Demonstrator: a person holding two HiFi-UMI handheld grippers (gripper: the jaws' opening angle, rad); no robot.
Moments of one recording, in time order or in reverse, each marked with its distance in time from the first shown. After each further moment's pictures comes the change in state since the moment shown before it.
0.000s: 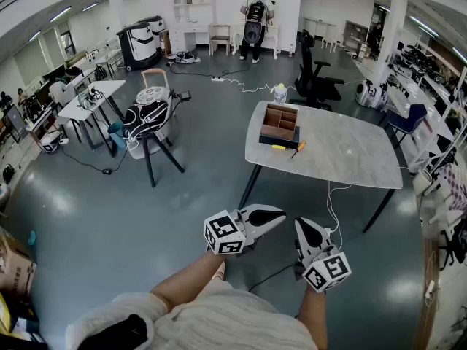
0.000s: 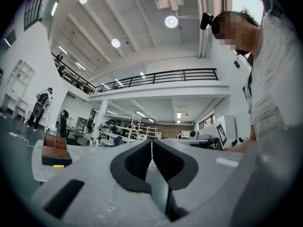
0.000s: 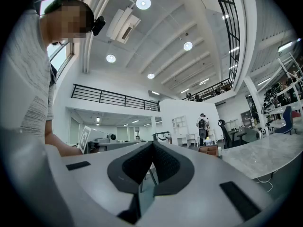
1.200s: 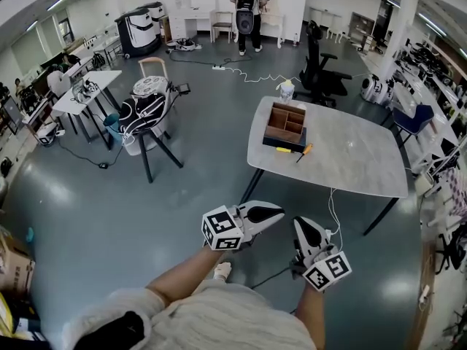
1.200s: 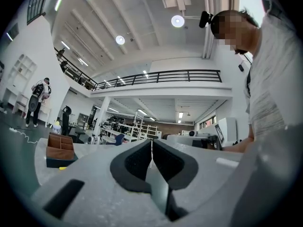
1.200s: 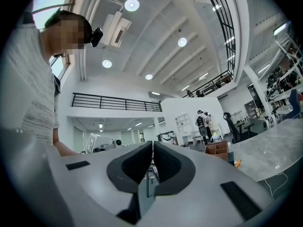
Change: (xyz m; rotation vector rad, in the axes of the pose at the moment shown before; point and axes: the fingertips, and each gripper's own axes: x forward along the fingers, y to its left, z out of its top) left arm 0.002 0.108 0.002 -0.038 0.024 -0.003; right arm 0.090 -0.047 -0.008 0.097 -0.016 0.055
